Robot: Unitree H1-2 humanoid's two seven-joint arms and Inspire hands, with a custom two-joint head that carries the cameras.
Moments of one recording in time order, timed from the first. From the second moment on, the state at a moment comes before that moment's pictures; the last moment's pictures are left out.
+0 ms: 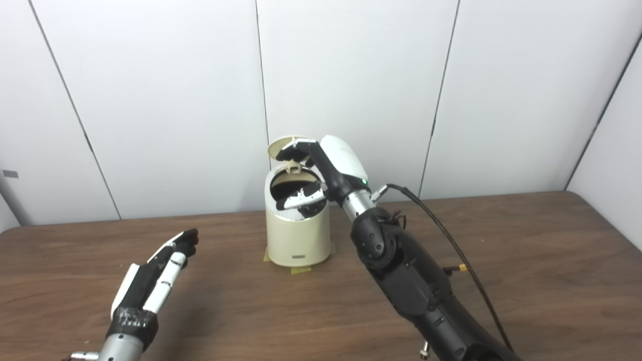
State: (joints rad) left arm -0.16 0.21 0.07 -0.21 -0.04 0.29 -0.13; right arm -0.78 -0.06 0.25 0.43 -0.58 0.02 -0.17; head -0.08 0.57
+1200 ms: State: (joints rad) left arm -0.57 0.20 0.01 0.20 -0.04 0.25 -0.16; right arm -0.22 -0.07 0.00 -0.05 -0.18 0.21 -0.03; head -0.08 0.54
